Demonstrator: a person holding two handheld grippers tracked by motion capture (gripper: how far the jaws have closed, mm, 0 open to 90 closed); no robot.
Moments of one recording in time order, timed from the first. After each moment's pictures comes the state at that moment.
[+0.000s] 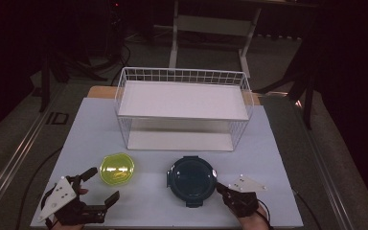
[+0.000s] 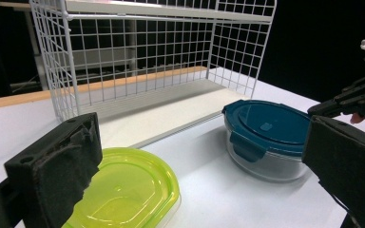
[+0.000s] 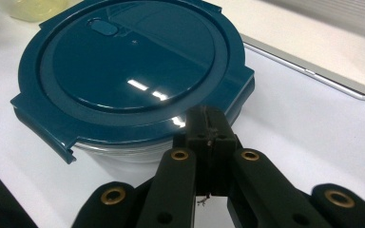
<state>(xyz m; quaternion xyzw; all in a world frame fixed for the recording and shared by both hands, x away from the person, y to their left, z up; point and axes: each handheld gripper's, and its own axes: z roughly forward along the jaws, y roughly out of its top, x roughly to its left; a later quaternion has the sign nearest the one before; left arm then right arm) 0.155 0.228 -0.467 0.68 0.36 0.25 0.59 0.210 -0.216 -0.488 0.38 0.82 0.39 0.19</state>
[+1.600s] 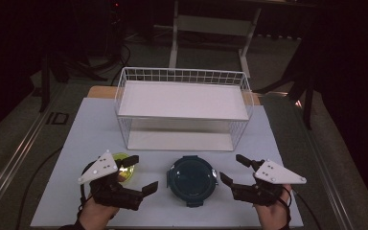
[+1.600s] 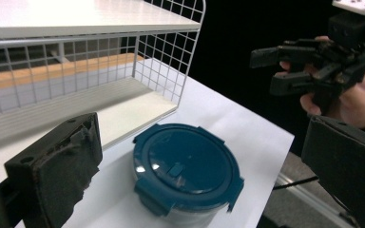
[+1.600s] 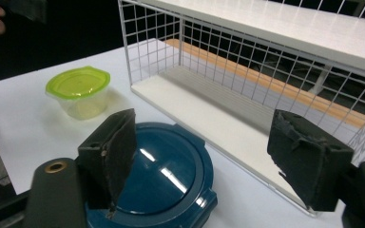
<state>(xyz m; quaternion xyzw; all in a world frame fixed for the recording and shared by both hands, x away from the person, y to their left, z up) 0.194 0.144 -0.400 0.73 0.34 0.09 0.59 0.214 -0.240 -0.403 0.29 0.77 0.52 0.22</state>
